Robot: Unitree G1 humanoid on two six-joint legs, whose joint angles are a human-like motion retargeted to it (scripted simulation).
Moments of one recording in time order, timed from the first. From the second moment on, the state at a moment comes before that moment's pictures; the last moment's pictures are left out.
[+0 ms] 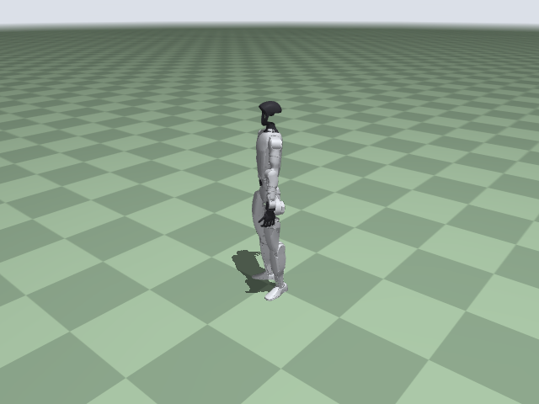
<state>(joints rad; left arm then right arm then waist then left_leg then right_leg) -0.05 0.14 0.16 1.57 0.01 0.03 -0.20 0.07 -0.27 -0.18 1.62 -0.55 0.16 -0.07 -0.11 0.02 -0.17 -0.05 0.03 0.45 0.04 -0.07 -0.05 -0.03 -0.10 -0.46 -0.01 0.00 0.01</state>
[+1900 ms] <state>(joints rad) -0.01 0.08 0.10 1.65 0.08 0.11 -0.14 0.02 -0.15 -0.08 1.48 -0.67 0.16 0.15 -0.05 0.01 -0.14 -0.03 0.02 0.45 0.03 -0.06 -0.05 -0.02 -0.11 -0.46 -0.01 0.00 0.01</state>
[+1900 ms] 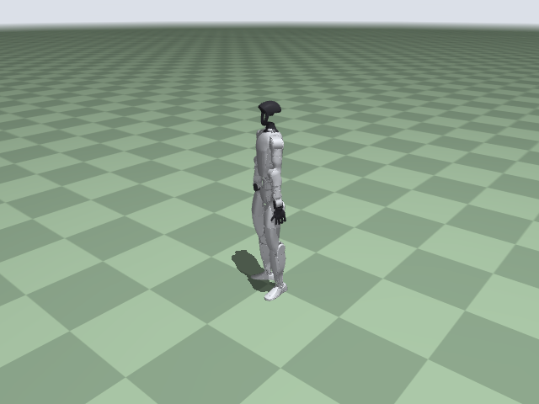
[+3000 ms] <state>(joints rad) -0.01 0.07 0.10 1.65 0.08 0.11 -0.14 0.01 -0.14 -0.07 1.48 -0.69 0.15 0.16 -0.05 0.01 -0.14 -0.03 0.02 0.46 0.03 -0.07 -0.05 -0.03 -0.11 -0.46 -0.01 0.00 0.01</state>
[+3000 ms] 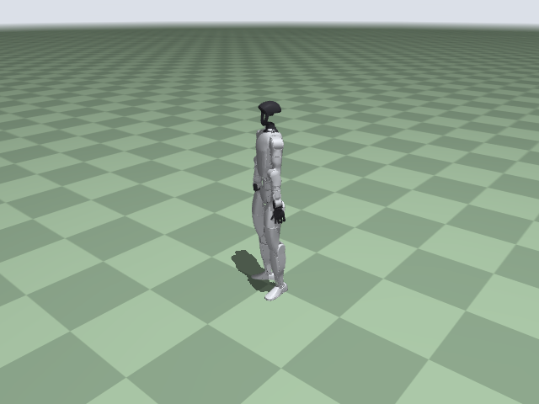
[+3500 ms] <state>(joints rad) -0.01 0.07 0.10 1.65 0.08 0.11 -0.14 0.02 -0.15 -0.07 1.48 -0.69 0.15 0.16 -0.05 0.01 -0.15 -0.03 0.03 0.46 0.03 -0.07 -0.05 -0.03 -0.11 -0.46 0.00 0.00 0.01</state>
